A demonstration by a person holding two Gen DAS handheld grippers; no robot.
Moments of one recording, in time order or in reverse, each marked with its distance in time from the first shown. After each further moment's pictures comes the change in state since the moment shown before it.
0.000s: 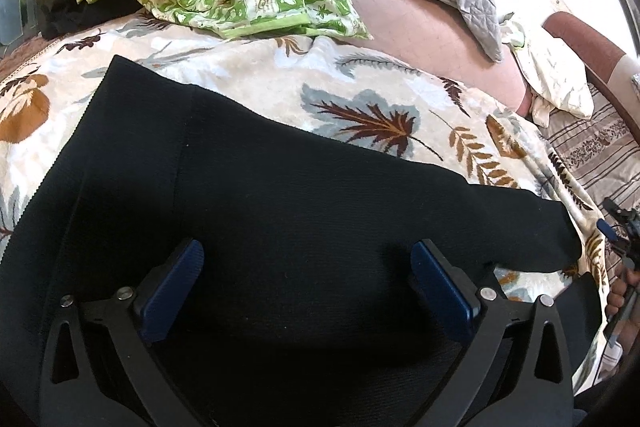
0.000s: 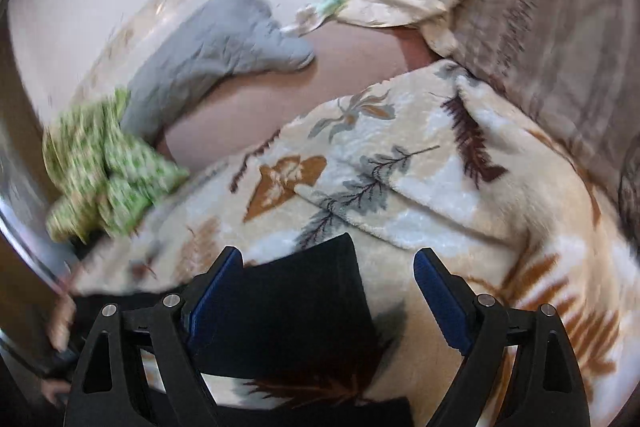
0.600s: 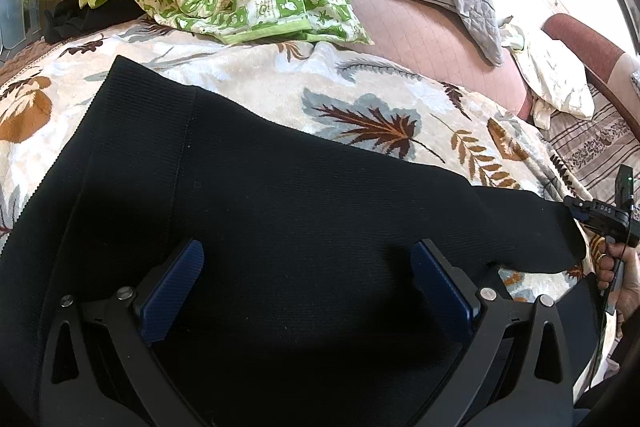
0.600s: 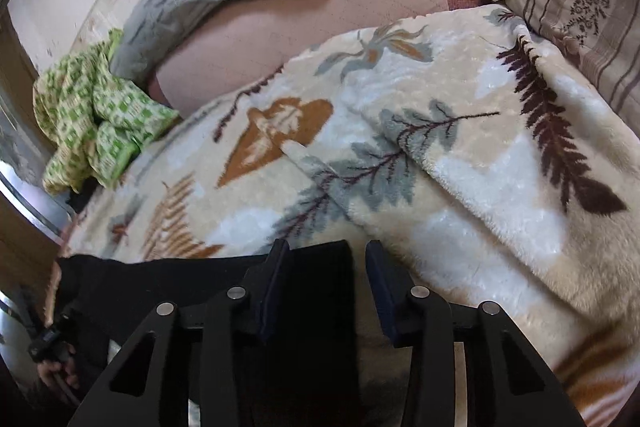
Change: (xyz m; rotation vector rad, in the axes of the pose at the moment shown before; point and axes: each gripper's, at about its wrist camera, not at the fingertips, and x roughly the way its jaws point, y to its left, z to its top) left arm 0.001 0.001 -0.002 0.004 -0.019 0.008; right arm 0.093 -0.017 0.017 -0.041 0.244 0.093
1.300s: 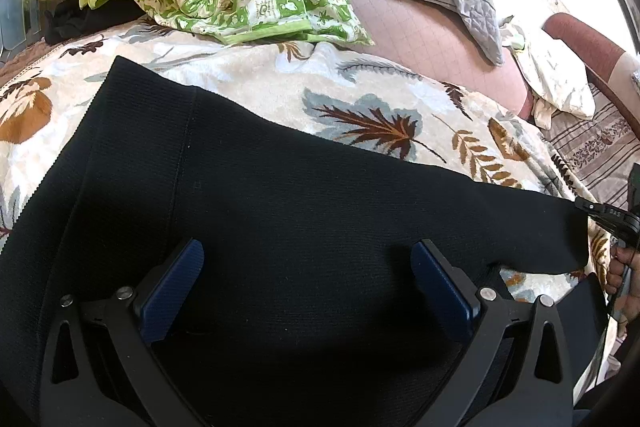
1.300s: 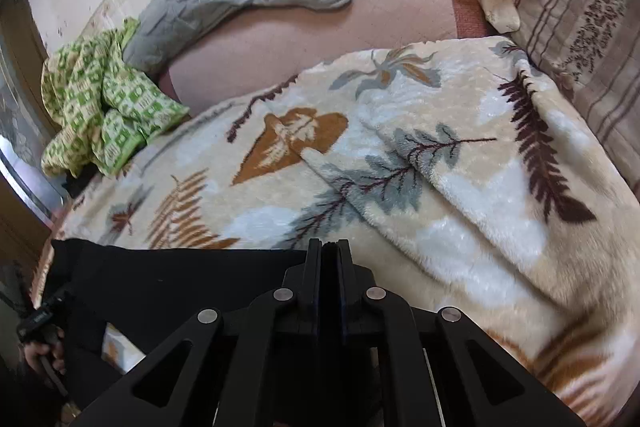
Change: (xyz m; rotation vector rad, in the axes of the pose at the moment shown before) left arm 0.000 0.000 -0.001 -0.001 0.002 0.008; right arm -0.031 0.022 -0.008 -0.065 -0.066 -0.030
